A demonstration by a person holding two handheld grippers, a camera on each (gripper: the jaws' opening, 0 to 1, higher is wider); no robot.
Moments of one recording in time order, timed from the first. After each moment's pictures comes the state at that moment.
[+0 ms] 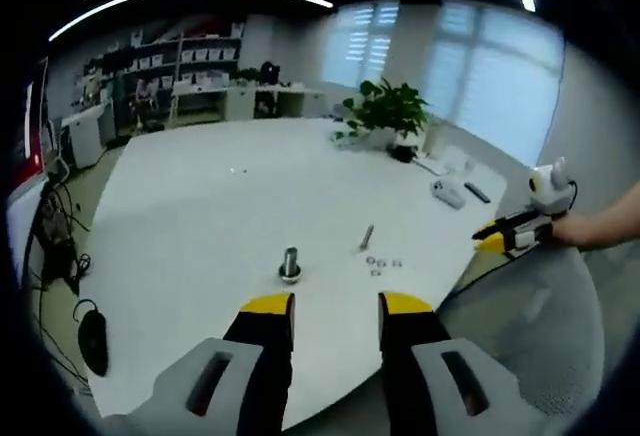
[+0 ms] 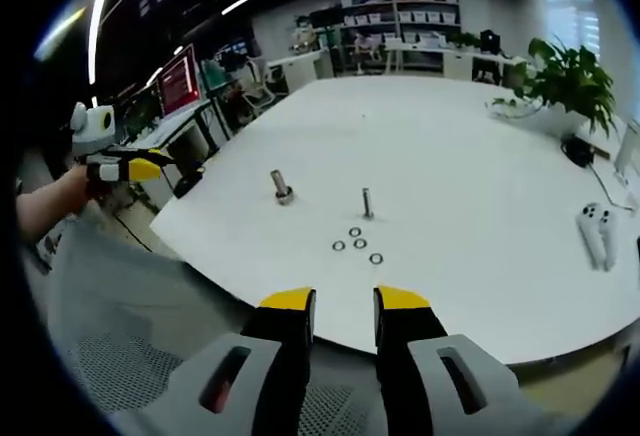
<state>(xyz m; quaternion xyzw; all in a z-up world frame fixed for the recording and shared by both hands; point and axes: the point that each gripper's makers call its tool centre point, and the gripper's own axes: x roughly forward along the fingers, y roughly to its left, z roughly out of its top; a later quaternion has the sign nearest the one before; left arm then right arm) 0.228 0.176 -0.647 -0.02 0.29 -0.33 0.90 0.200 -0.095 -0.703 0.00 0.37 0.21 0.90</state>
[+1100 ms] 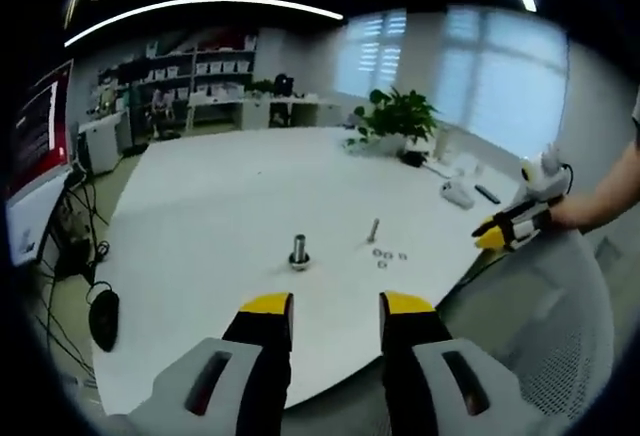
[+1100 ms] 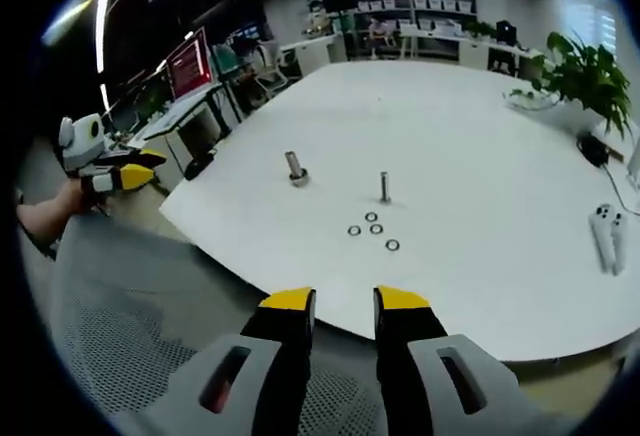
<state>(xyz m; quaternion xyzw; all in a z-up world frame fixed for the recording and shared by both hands) 0.204 0.190 -0.660 -0.01 0.28 -0.30 0.91 0.190 -0.083 -0.713 -0.01 0.41 0.24 0.88</state>
